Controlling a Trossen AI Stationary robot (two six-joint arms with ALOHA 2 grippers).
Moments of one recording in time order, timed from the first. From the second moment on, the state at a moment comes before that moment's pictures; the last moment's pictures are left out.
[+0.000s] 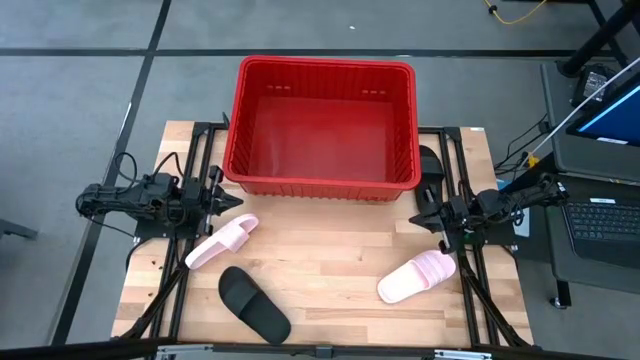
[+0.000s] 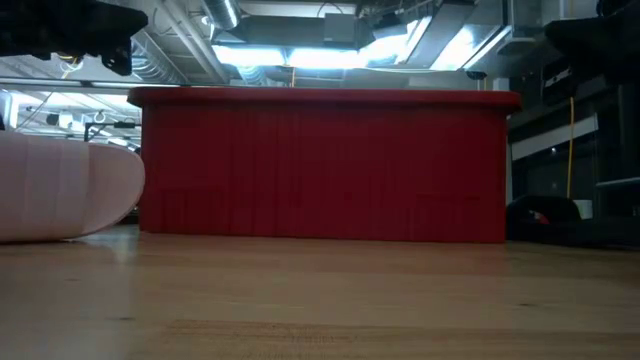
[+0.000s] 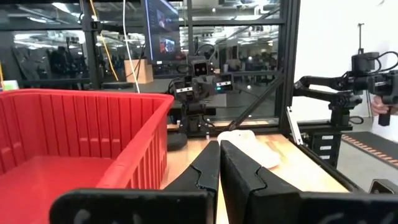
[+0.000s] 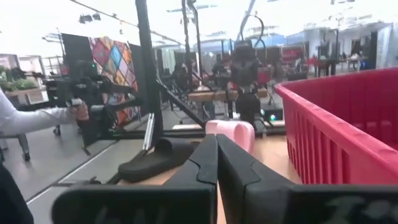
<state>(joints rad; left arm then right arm) -0.06 0.00 0.18 -0.06 -0.03 0.02 0.33 0.02 0.02 0.18 0.15 0.07</state>
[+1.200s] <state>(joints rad) -0.06 0.56 0.70 -0.33 -0.02 -0.03 0.32 0.68 0.62 0.09 0.19 0.00</state>
